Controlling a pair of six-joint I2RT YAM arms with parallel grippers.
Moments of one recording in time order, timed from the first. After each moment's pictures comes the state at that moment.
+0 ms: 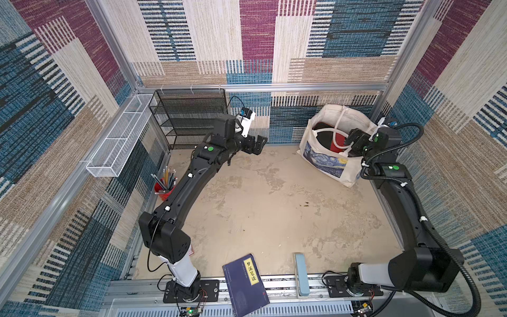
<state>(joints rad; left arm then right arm) -0.45 1.72 1.84 -0.52 0.25 0.00 -0.10 1.36 1.36 -0.30 0.10 0.42</state>
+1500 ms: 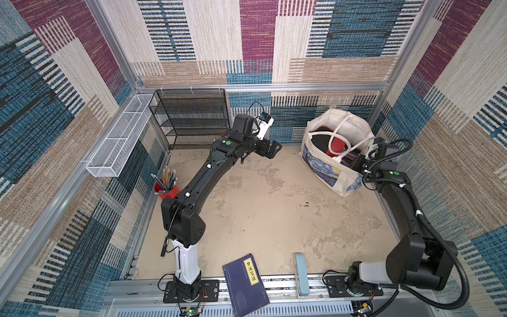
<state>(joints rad) -0.51 1.95 2.09 -0.64 0.34 0.02 -0.20 1.33 1.18 -0.45 -0.20 0.31</state>
